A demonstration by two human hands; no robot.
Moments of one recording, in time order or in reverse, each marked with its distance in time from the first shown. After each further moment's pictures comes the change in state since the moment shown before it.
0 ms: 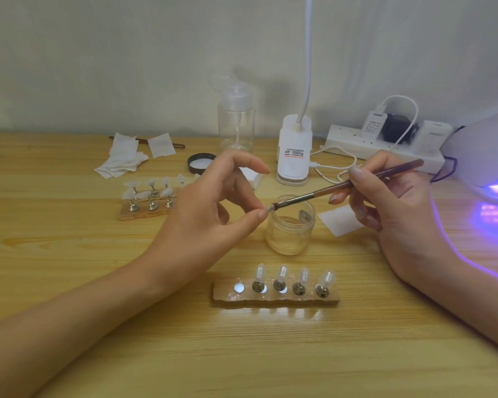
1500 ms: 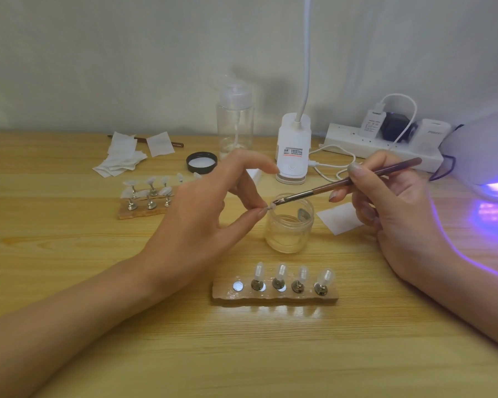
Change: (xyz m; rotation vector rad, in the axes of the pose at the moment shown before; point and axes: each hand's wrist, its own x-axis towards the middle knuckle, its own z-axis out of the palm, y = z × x) left_hand -0.001 0.001 -0.001 0.322 0.036 0.244; right_hand 0.002 0.002 -0.002 0.019 0.018 0.009
